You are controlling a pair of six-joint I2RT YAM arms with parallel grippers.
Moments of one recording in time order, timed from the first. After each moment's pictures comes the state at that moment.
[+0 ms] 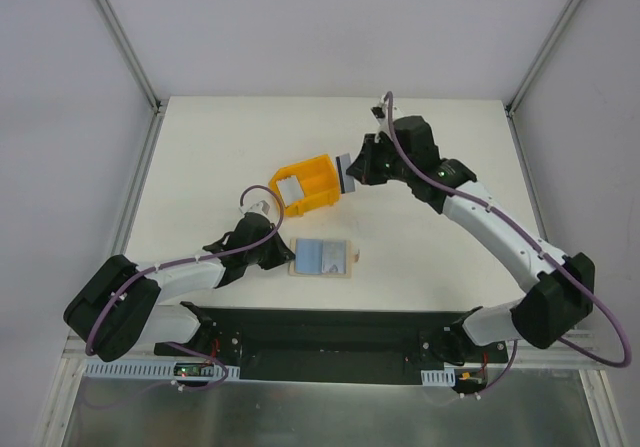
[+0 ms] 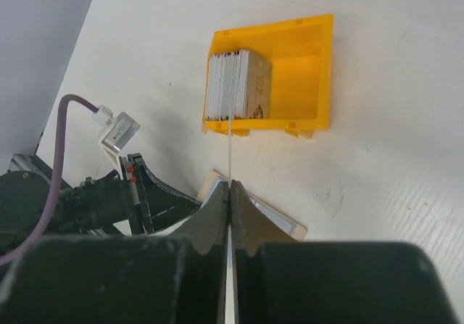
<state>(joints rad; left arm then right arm) -0.63 1.26 0.36 0.12 0.08 -0.94 0.60 1.44 1.32 -0.42 -0.18 0.42</state>
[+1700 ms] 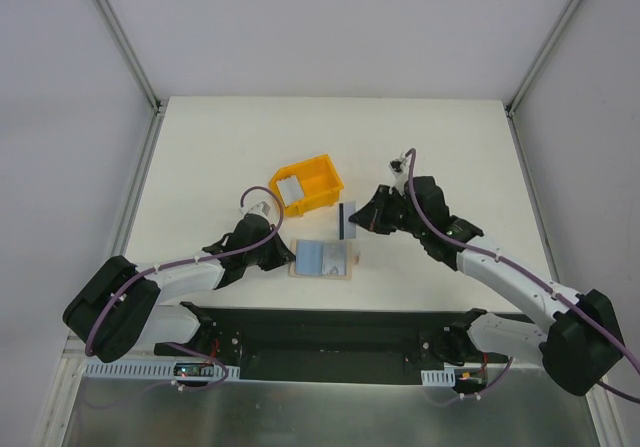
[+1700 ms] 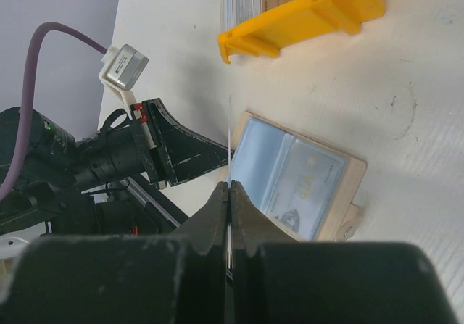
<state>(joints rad) -0.63 1.25 0.35 0.13 0.10 -0.94 0.64 1.12 0.72 -0.09 -0.24 0.75</state>
